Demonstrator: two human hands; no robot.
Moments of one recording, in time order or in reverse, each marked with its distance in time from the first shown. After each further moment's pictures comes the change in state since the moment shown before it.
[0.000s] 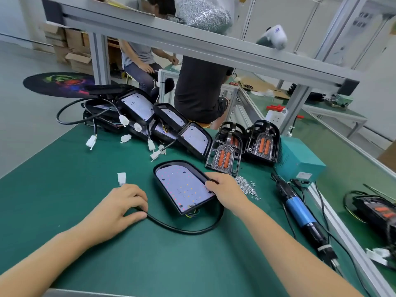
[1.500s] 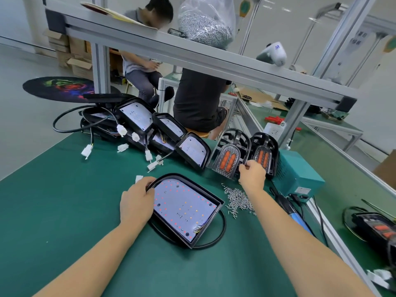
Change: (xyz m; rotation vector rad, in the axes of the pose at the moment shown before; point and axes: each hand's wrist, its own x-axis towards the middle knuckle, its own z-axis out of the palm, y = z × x) left_hand 0.079 0.019 0.049 -0.280 0.438 -0.779; right_hand 0.073 0.036 -0.064 -0.141 0.641 0.255
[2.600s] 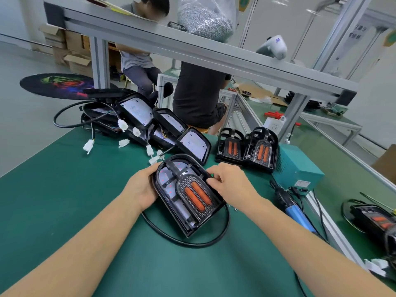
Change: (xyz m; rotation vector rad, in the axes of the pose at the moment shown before) left_hand 0.024 0.029 -0.010 -1.173 -0.484 -0.515; right_hand -0.094 -0.054 -0.035 -0.315 -0.468 -0.595
